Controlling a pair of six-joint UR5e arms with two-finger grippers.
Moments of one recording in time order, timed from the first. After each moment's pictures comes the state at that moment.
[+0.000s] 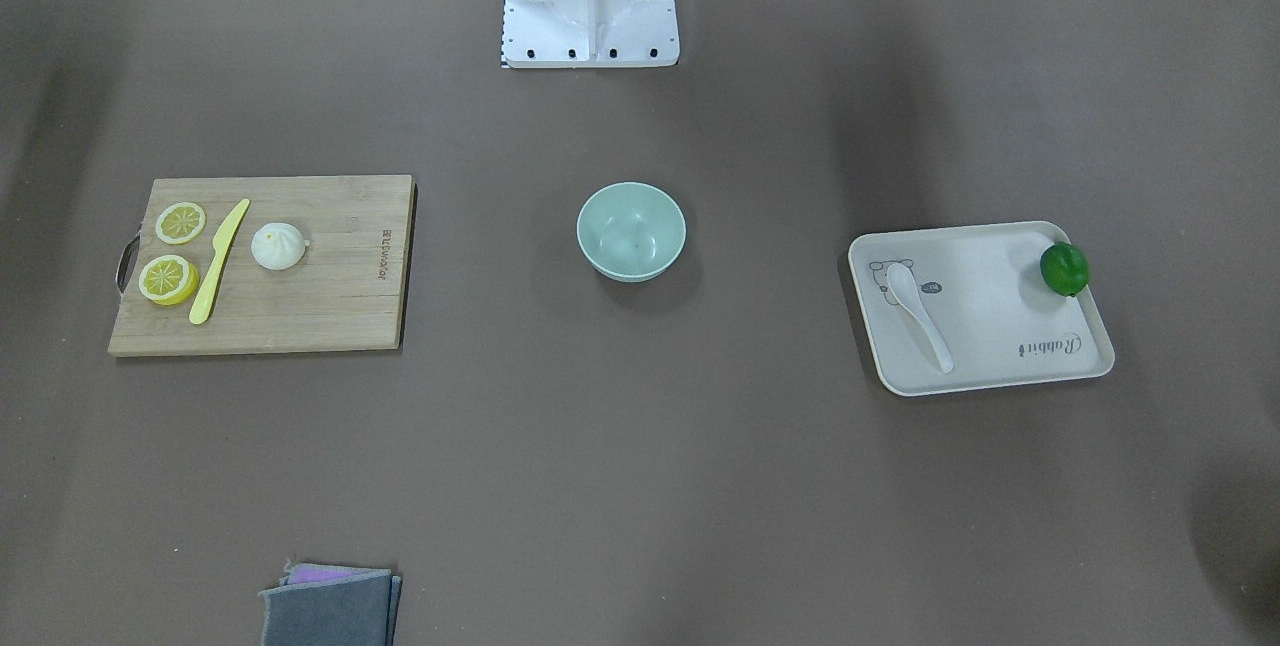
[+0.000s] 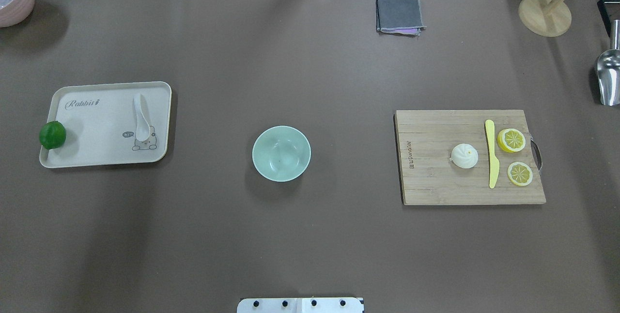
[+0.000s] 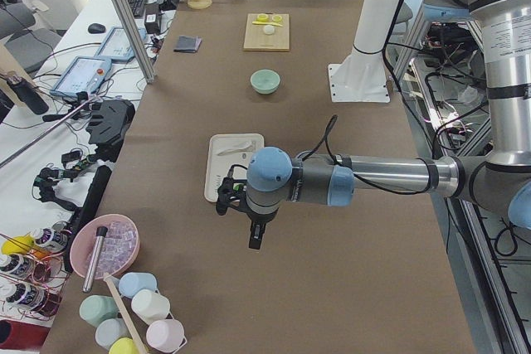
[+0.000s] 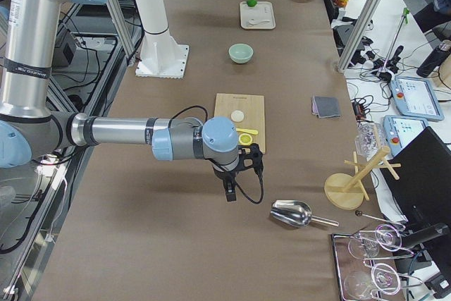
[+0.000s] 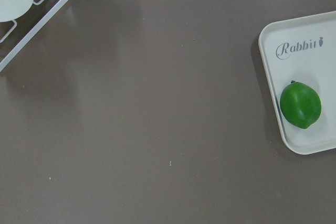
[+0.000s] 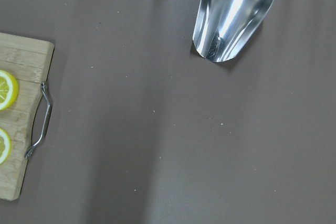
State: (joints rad) left arm -1.63 -1.34 -1.84 -1.64 -2.42 0.09; right arm 1.60 -1.82 1.84 -1.48 2.39 -0.12
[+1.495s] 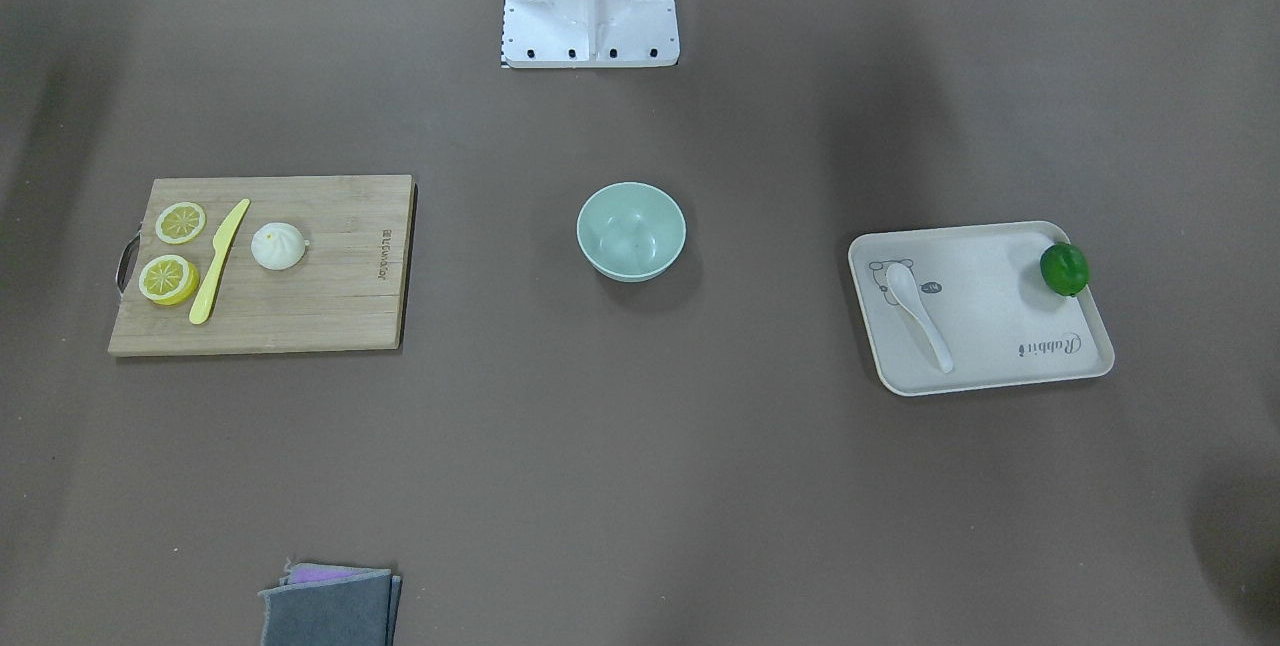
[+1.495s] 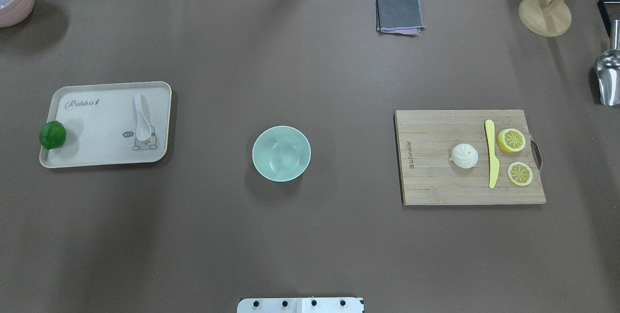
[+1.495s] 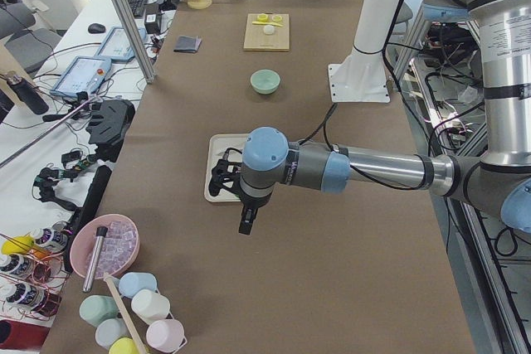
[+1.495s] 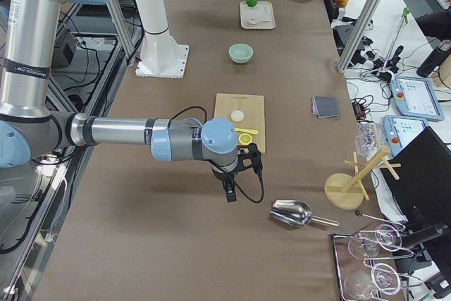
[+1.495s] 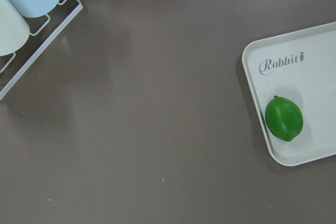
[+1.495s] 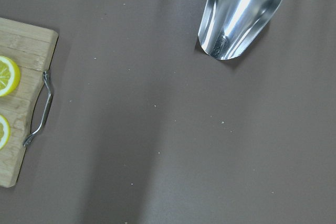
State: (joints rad) left arm -1.63 -1.37 -1.89 -1.64 -2.41 0.09; right arm 1.60 -1.82 1.84 -1.49 2.40 -0.19
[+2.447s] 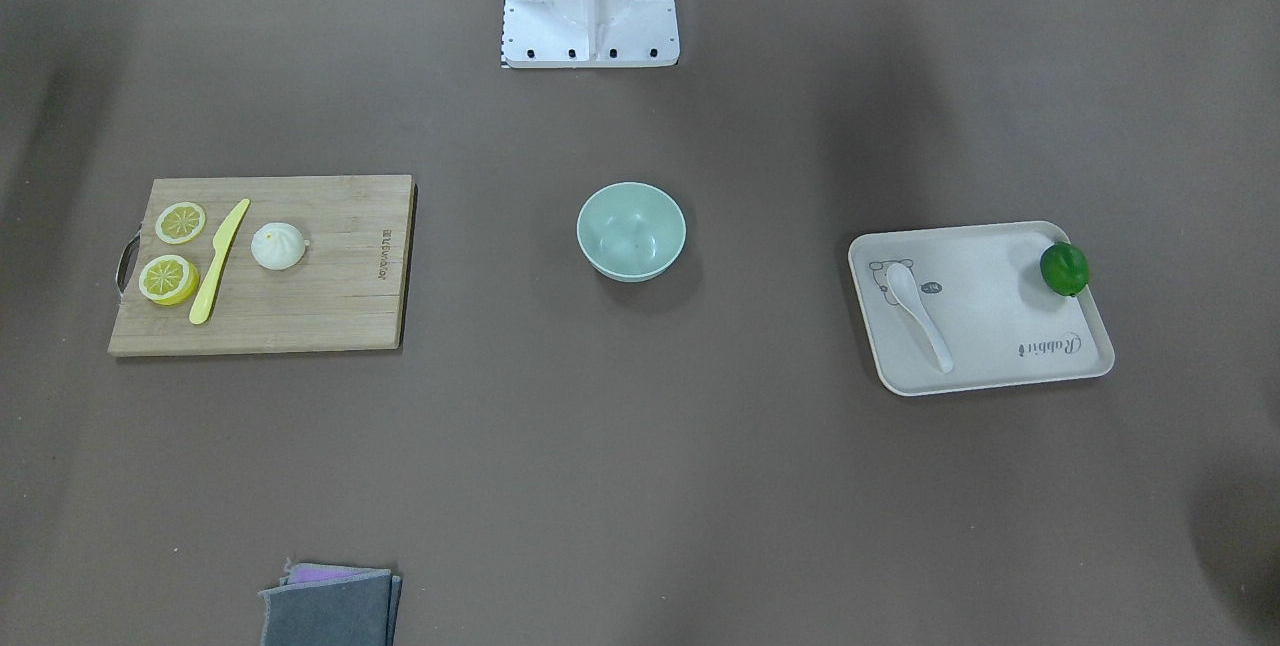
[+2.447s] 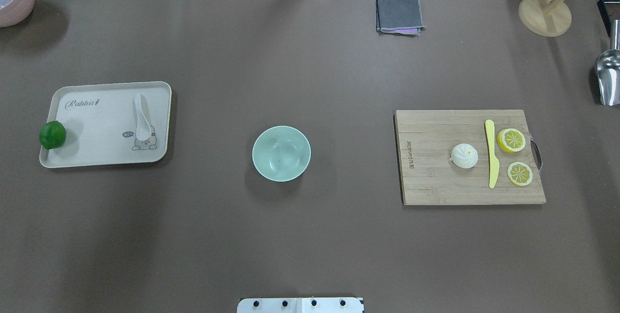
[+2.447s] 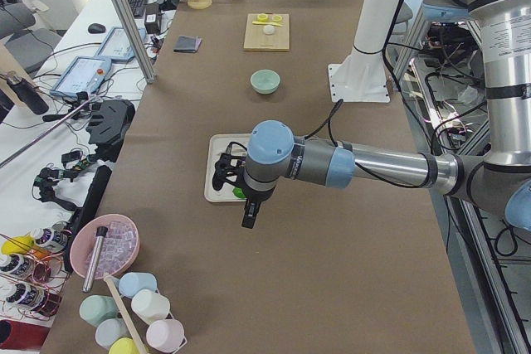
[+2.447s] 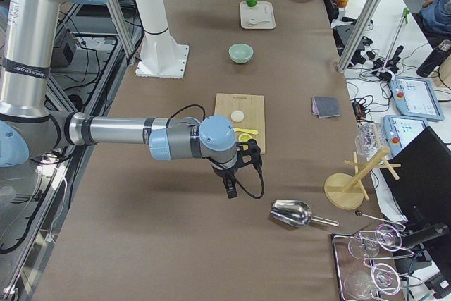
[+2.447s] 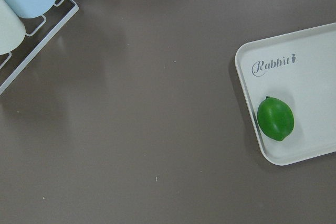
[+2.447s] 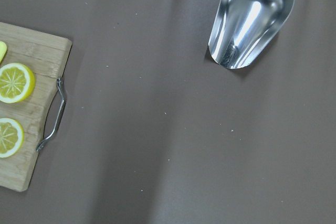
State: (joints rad) left arm -1.62 -1.36 -1.94 -1.65 -2.42 0.02; right arm 1.59 -1.82 1.87 -1.45 2.44 -0.14
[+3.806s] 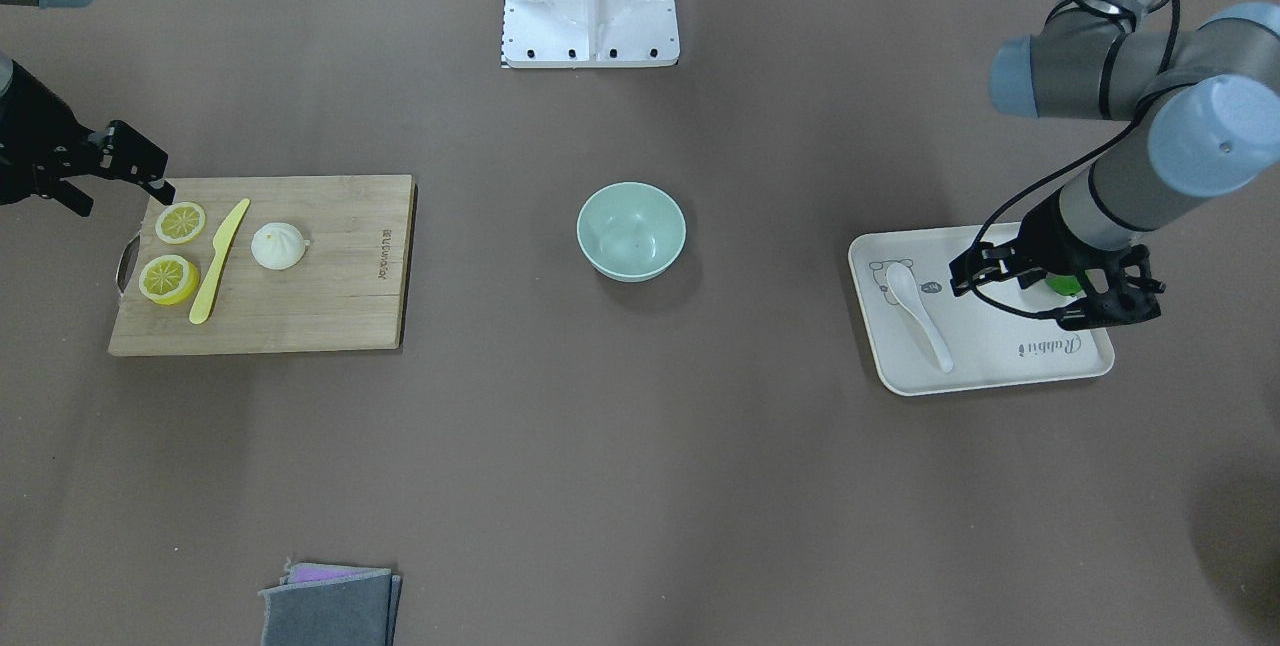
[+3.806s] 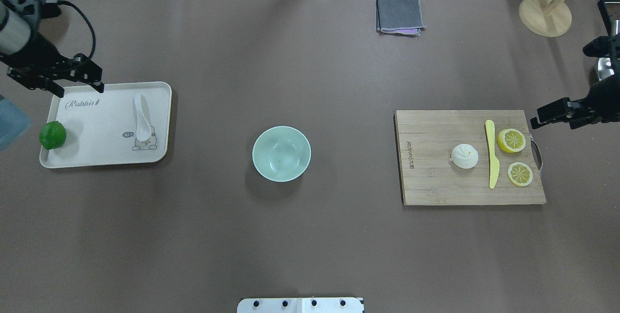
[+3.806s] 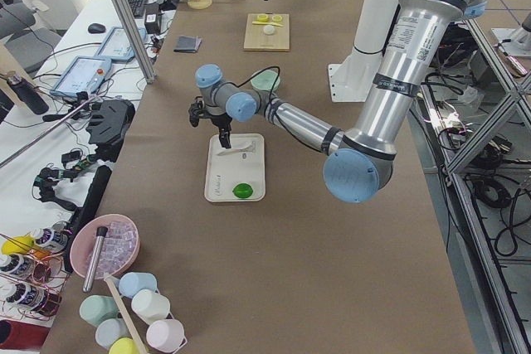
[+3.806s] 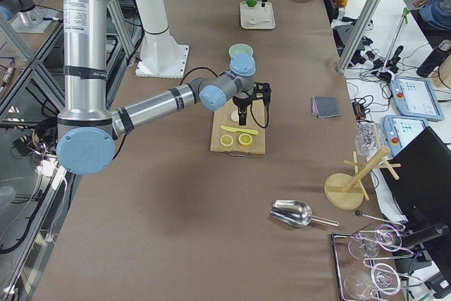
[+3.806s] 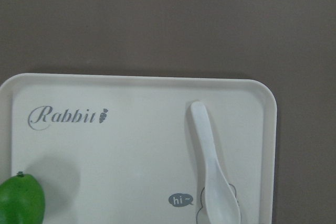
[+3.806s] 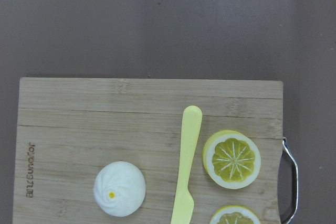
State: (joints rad) left arm -1.00 -1.93 -1.59 -1.66 -2.29 -0.81; right arm 1.01 -1.61 1.97 -1.27 2.27 0.80
